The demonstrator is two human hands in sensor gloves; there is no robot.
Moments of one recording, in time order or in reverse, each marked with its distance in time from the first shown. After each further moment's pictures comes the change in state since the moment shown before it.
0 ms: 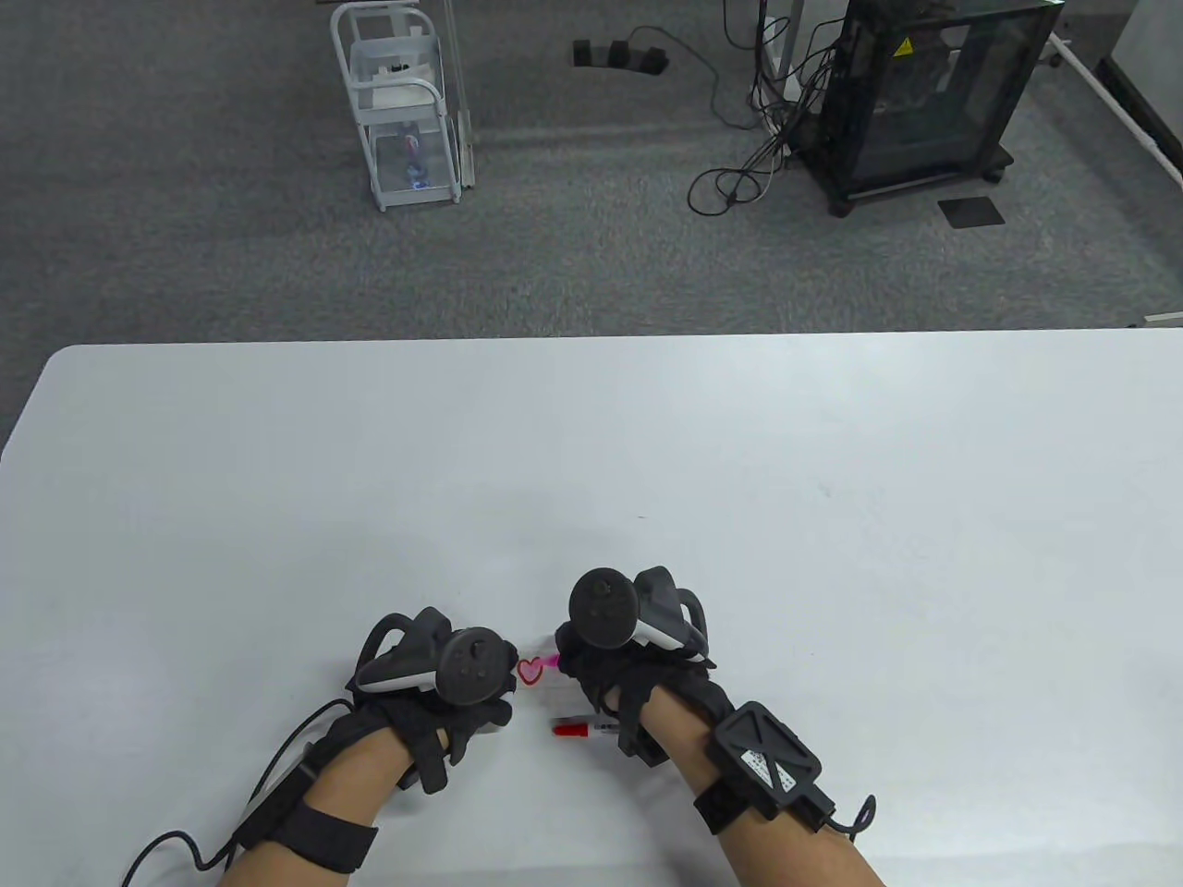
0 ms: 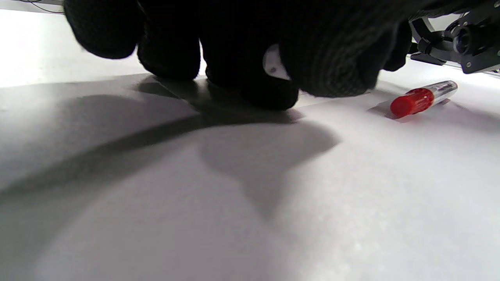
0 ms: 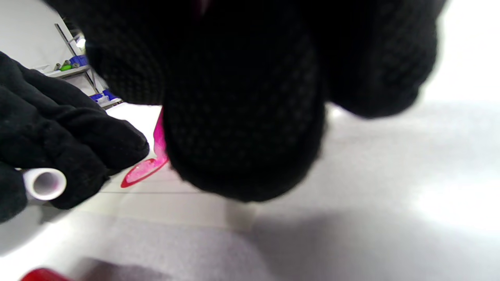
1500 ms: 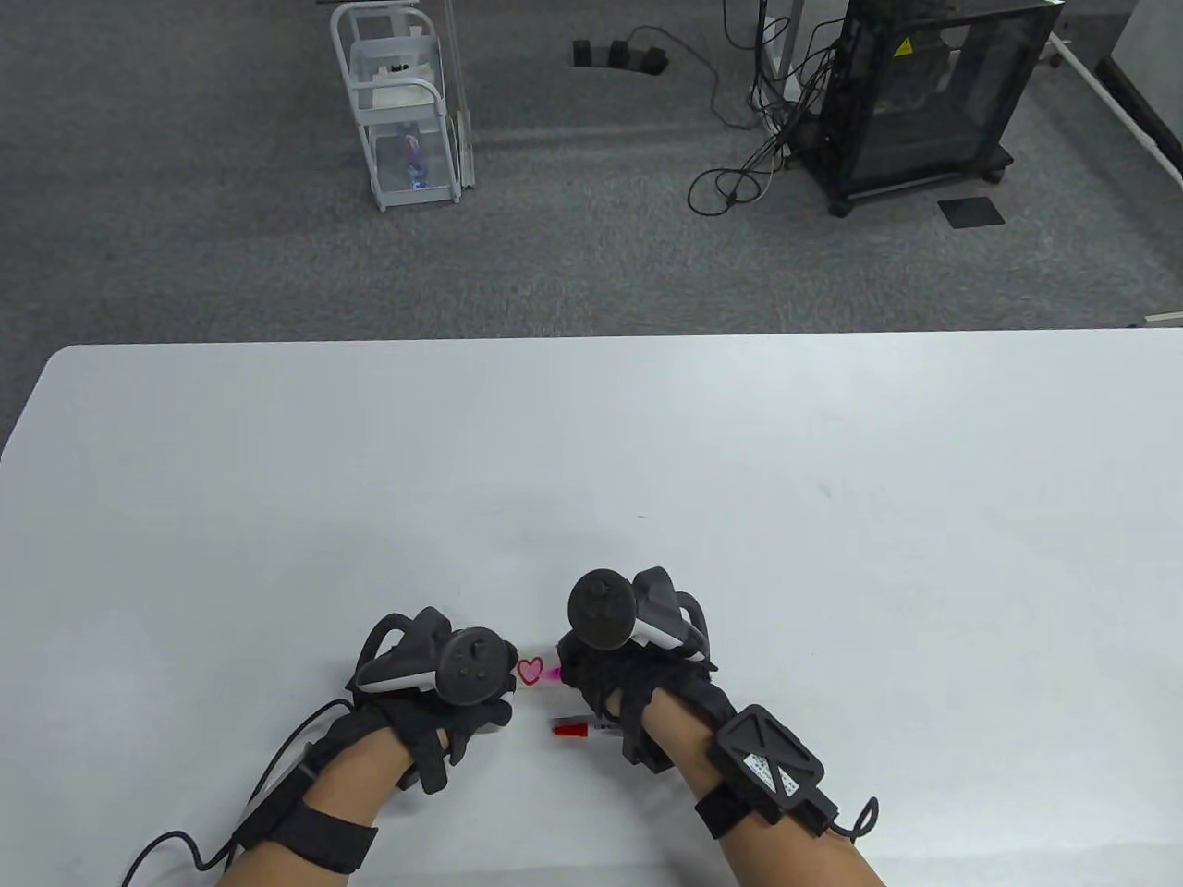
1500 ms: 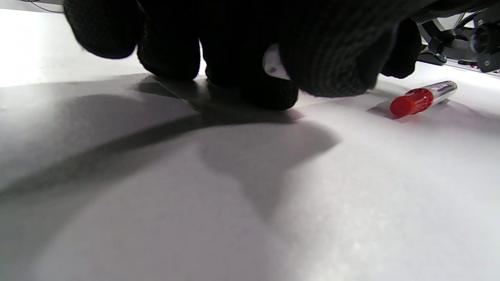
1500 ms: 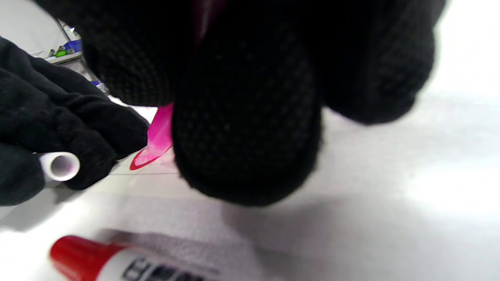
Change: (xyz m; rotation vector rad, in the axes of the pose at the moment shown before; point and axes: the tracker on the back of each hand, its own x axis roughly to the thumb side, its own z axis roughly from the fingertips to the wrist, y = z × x) left_hand 0.000 0.000 0.000 -0.001 0.000 0.001; right_hand 0.003 -0.002 0.005 0.032 0.016 0.003
